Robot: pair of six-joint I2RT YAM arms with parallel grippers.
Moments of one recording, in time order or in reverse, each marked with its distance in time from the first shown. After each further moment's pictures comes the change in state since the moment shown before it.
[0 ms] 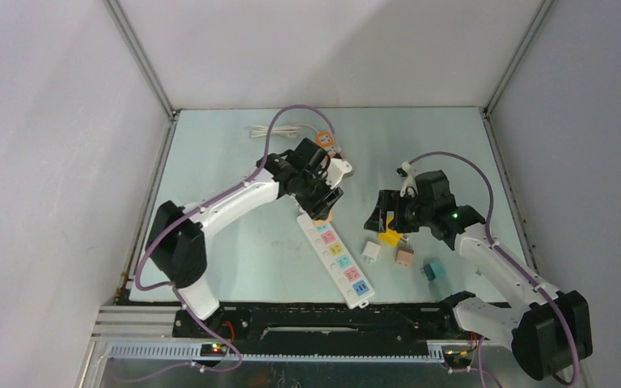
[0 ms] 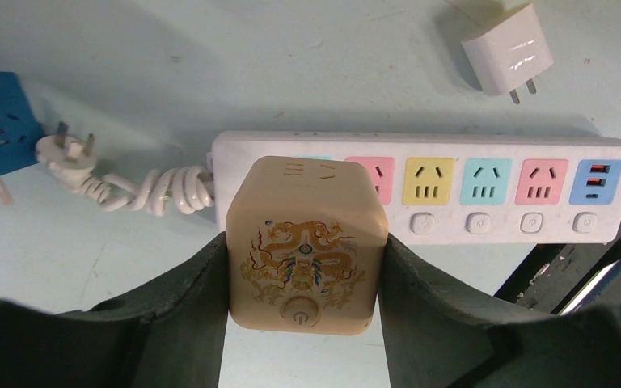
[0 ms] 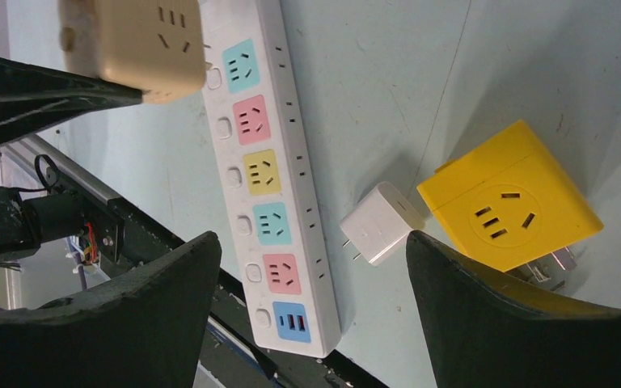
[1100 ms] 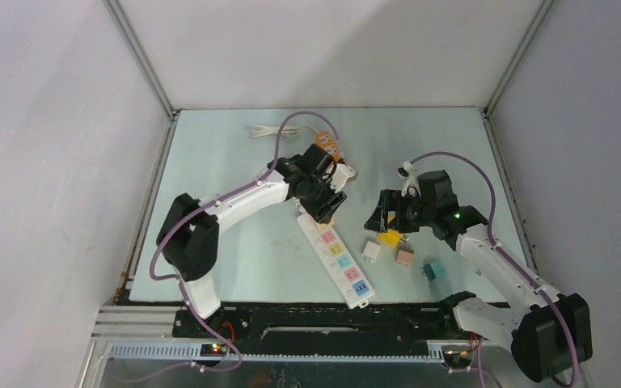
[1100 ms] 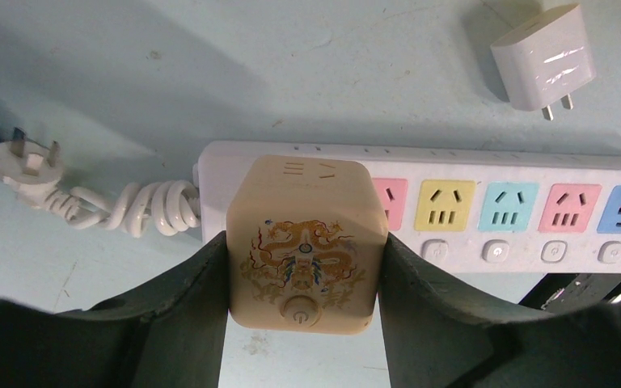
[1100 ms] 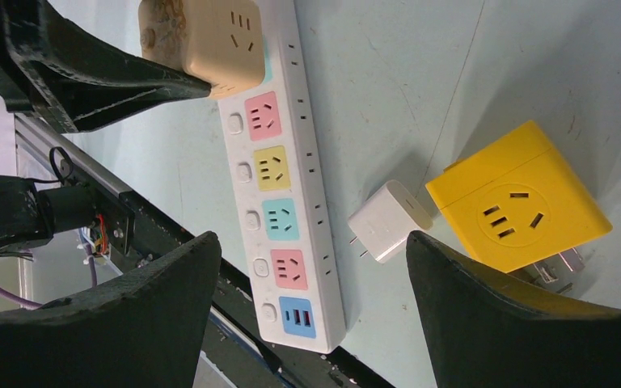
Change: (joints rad) left arm -0.019 0.096 -0.005 0.047 -0.019 -0.037; right arm -0.026 -0.017 -0.004 -0.002 -0.048 -0.009
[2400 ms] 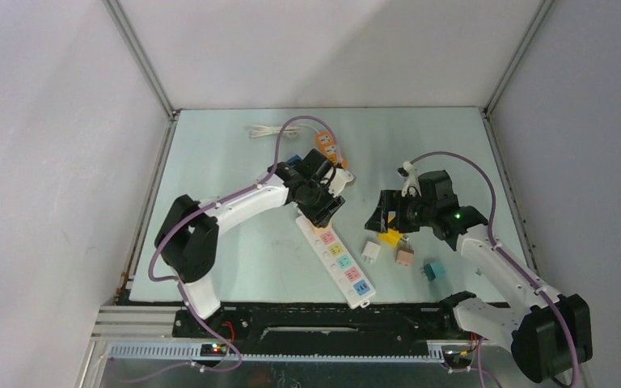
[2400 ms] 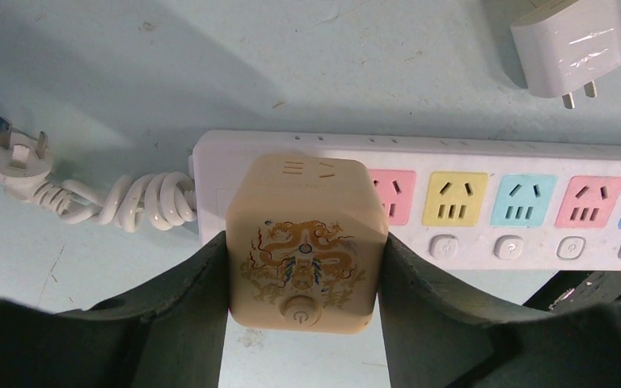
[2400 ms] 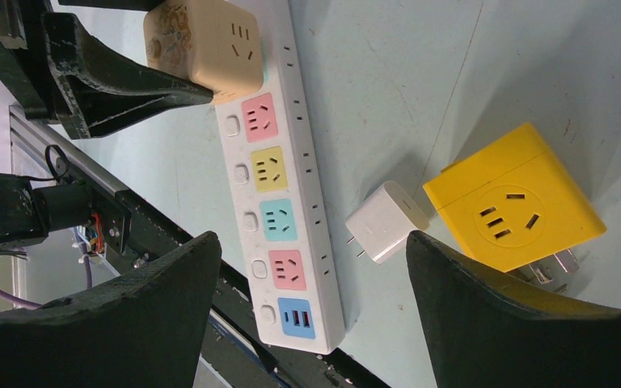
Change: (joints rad) left arm -0.006 -0.018 -0.061 0.015 -0.029 -0.016; right arm -0.002 -0.004 0.000 -0.001 0.000 -0.014
